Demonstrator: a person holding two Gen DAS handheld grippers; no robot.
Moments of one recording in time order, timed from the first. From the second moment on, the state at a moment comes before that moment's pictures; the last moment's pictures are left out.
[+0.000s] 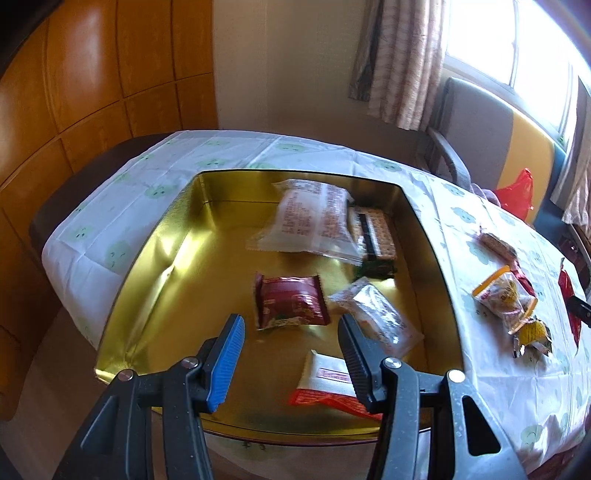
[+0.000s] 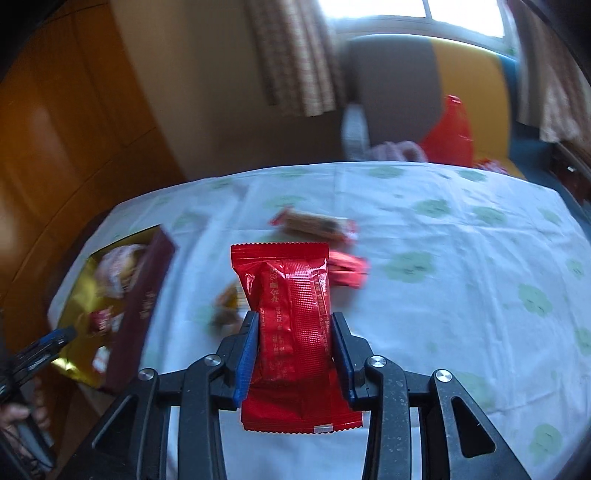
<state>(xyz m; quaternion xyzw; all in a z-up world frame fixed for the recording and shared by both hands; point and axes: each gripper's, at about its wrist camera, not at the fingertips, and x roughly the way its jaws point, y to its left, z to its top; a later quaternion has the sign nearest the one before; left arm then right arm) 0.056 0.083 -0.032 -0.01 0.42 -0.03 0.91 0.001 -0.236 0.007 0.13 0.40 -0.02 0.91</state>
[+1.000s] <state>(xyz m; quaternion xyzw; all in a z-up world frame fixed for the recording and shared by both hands) 0.056 0.108 -0.040 -0.02 0.42 0.00 0.91 0.063 -0.034 -0.016 0.01 0.42 0.16 0.89</state>
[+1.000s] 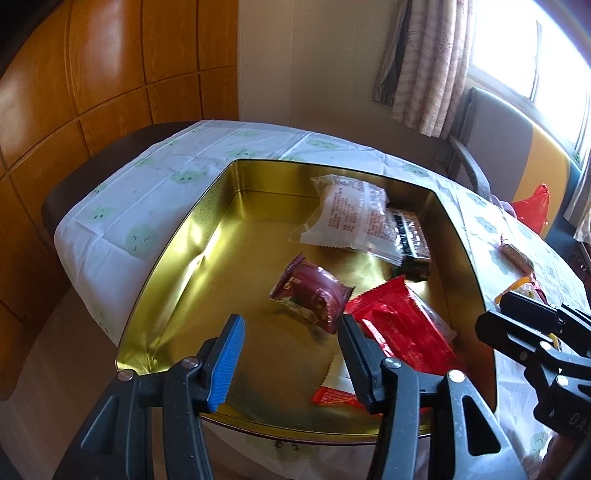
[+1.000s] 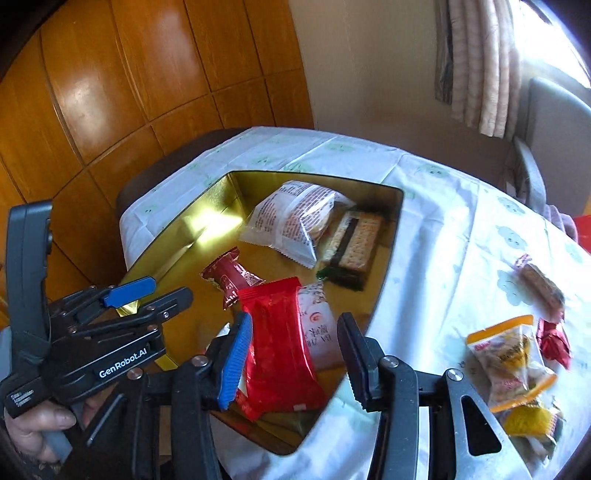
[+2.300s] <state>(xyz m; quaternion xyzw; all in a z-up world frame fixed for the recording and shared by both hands) 0.035 0.058 -0.025 0.04 0.40 -0.06 0.91 0.014 -0.114 -0.004 0.06 0.38 0.06 0.92</state>
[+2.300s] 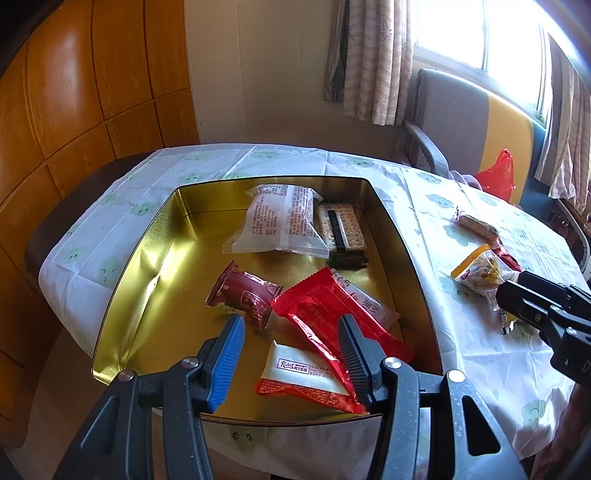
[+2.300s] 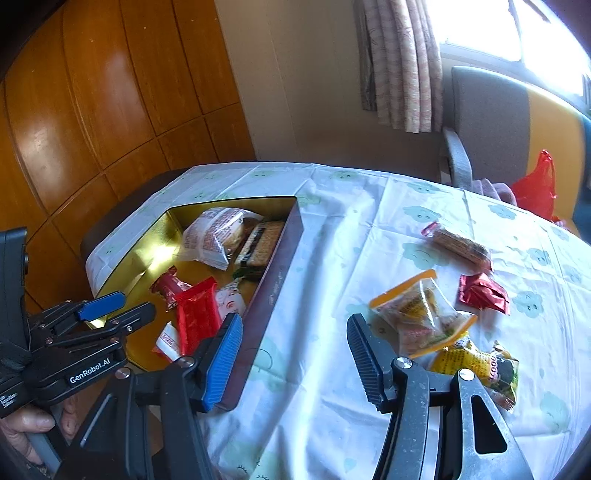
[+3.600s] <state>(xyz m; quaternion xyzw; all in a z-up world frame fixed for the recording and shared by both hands) 0.031 -0.008 -0.022 0.09 0.41 -0.16 0.89 -0.039 -0.247 -0.016 0.13 0.38 -0.12 0.91</state>
